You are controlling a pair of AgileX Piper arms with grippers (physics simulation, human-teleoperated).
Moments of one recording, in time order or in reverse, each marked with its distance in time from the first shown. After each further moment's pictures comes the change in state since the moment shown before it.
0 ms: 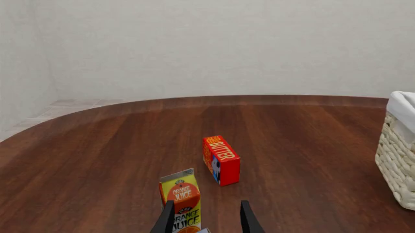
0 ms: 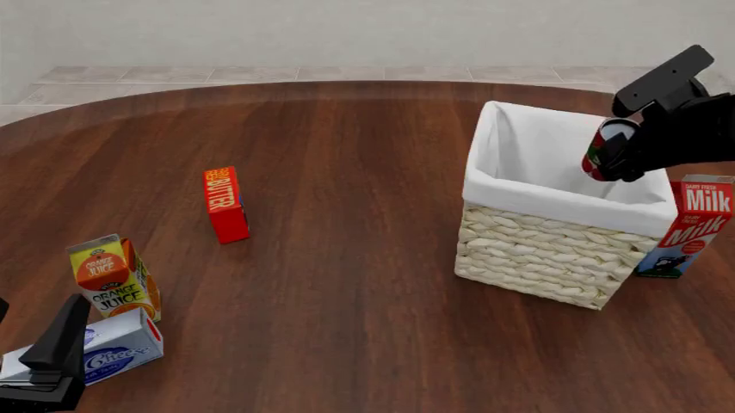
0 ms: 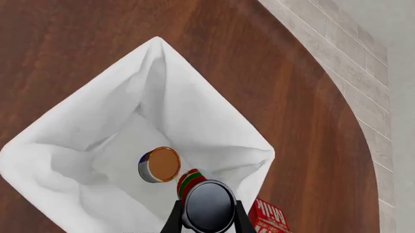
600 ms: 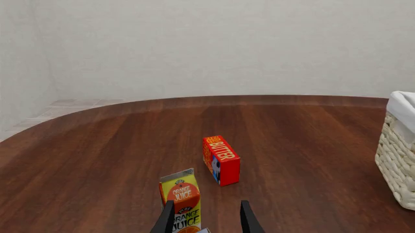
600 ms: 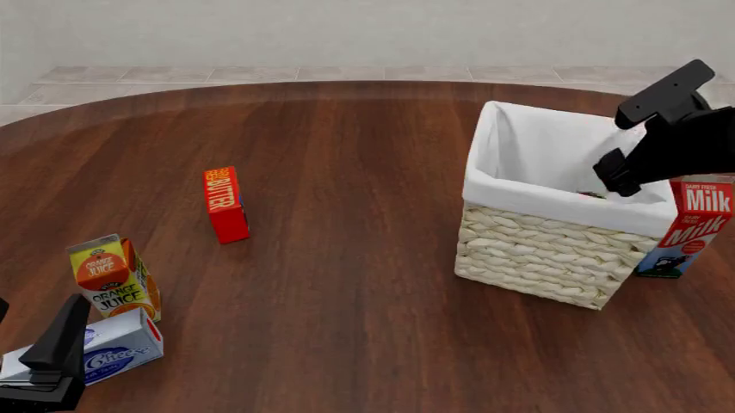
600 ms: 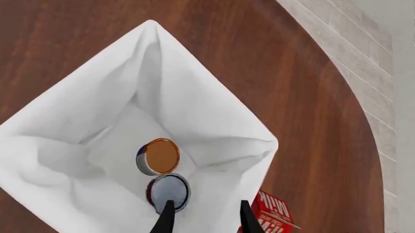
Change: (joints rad) left arm 0.000 0.000 0.000 0.000 0.000; right arm -0.026 0.007 0.035 -0.011 -0.001
